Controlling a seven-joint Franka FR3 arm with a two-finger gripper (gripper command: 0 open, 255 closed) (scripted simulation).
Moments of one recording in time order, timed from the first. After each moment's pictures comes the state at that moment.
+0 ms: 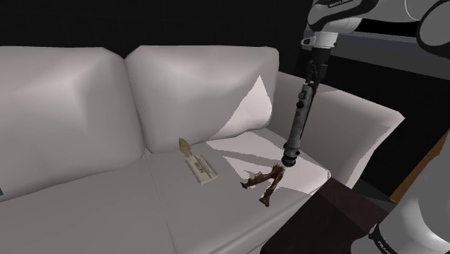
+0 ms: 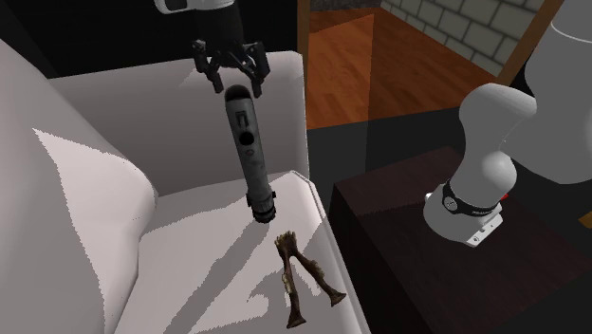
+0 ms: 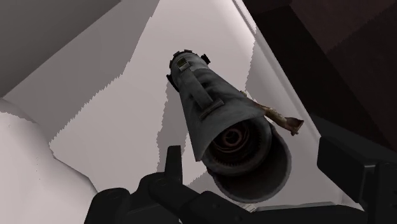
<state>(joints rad) 0.05 0.16 -0.63 -1.65 0.11 1.69 -1.43</state>
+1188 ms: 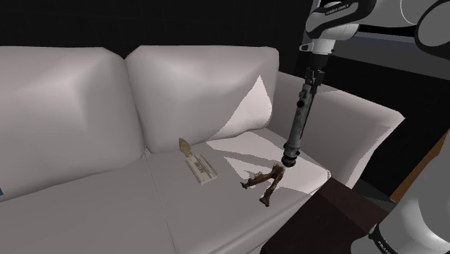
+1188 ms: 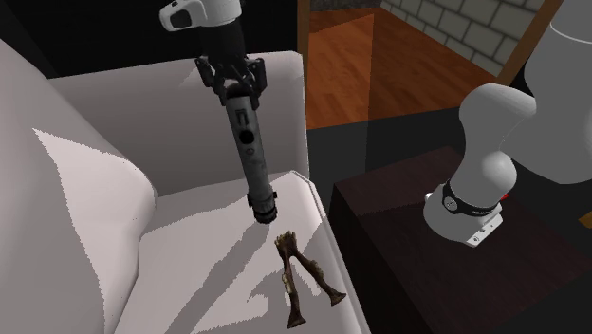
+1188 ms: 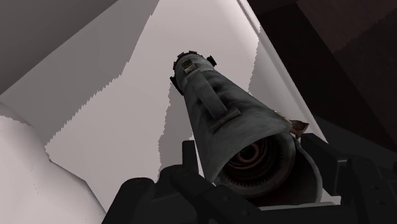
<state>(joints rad) 0.05 0.16 -0.63 -1.71 0.11 1.75 -1.44</state>
